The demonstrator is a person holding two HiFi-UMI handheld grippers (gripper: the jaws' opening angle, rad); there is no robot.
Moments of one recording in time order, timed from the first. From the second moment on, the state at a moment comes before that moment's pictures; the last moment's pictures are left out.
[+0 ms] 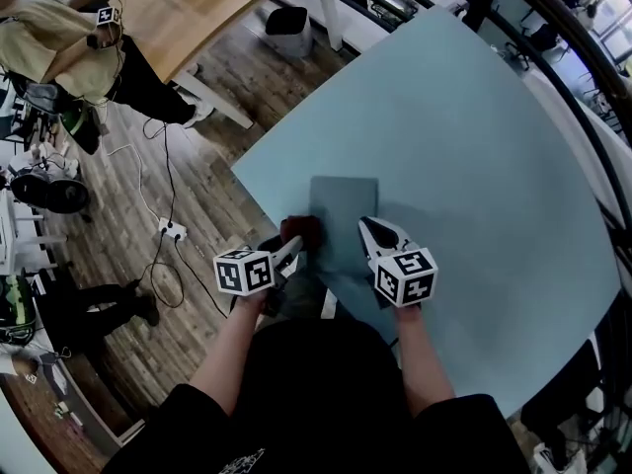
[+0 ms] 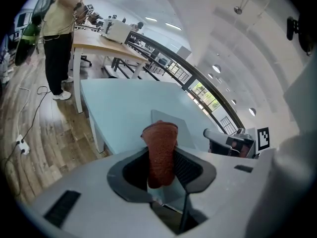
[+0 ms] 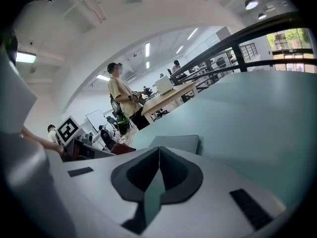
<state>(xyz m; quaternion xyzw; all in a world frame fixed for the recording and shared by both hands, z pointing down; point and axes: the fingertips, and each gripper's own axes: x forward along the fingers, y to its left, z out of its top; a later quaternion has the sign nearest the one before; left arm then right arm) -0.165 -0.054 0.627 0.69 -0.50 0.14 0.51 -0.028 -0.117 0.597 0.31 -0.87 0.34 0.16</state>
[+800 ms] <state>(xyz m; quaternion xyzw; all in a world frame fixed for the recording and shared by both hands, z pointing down) -0.086 -0.059 0.585 0.76 -0.39 0.13 0.51 0.019 -0.118 0.595 0.37 -0.85 0.34 0.16</state>
